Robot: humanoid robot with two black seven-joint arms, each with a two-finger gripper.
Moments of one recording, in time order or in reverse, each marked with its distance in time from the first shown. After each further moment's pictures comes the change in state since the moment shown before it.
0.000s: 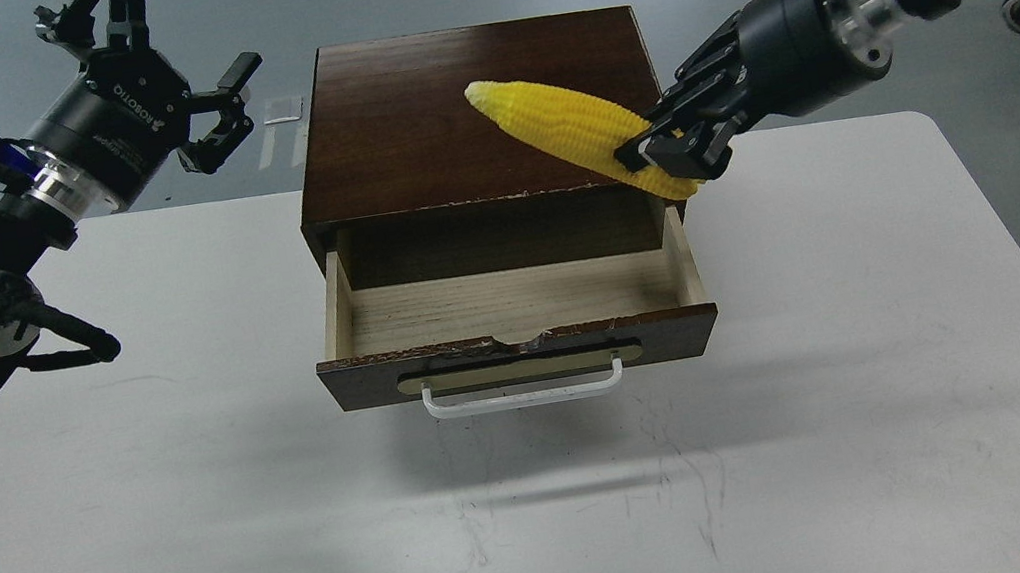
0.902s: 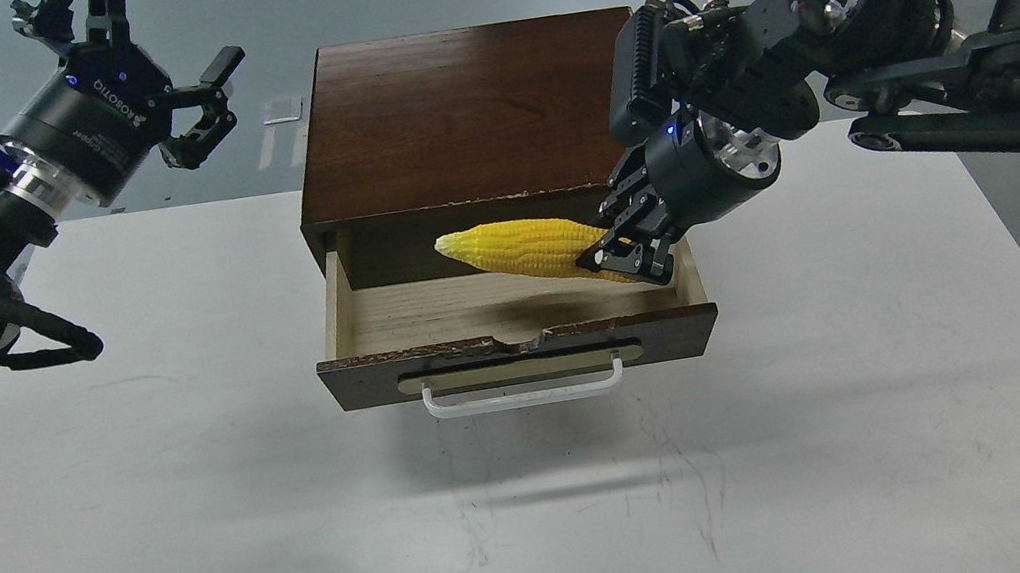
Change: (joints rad) left arm 0.001 0.028 -0.006 -0.012 0.000 -0.001 -0.001; right arm -0.081 0.222 -0.149 -0.108 -0.098 -0.169 0.000
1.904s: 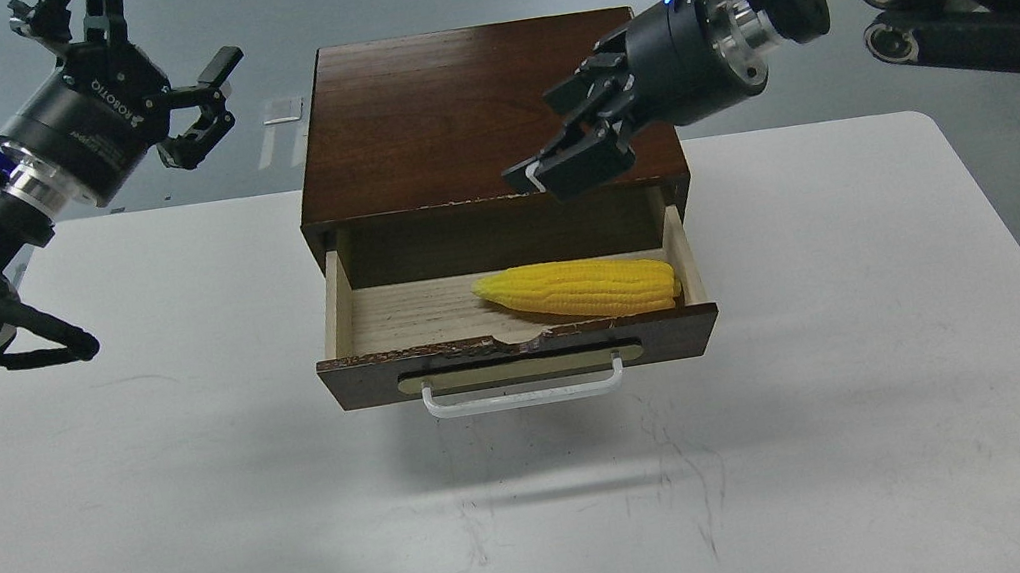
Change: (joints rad) left arm 0.000 0.005 0.000 0.000 0.000 -0.013 0.000; right arm 0.075 -0.142 0.139 -0.013 0.485 -0.003 0.000
